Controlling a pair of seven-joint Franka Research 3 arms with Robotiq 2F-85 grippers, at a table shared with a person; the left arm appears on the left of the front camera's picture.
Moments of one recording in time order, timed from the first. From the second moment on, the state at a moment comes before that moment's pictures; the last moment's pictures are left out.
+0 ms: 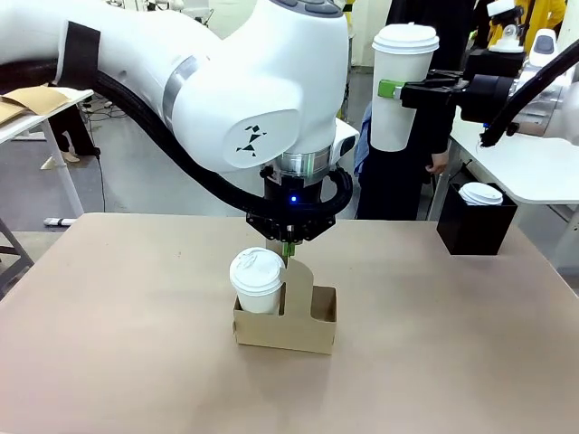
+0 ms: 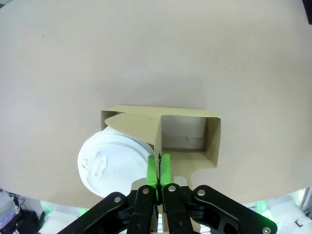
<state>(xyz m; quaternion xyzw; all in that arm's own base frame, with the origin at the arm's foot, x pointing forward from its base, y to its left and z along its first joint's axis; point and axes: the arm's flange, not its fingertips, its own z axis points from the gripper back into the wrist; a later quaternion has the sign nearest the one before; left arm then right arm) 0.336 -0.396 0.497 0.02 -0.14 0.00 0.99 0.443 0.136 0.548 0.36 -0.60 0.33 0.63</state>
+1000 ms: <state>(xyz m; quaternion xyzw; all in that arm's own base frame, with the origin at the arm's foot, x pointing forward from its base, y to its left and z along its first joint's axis) 0.320 -0.314 0.600 -0.08 -0.18 -0.14 0.97 0.443 0.138 0.499 0.51 -0.50 0.43 0.55</state>
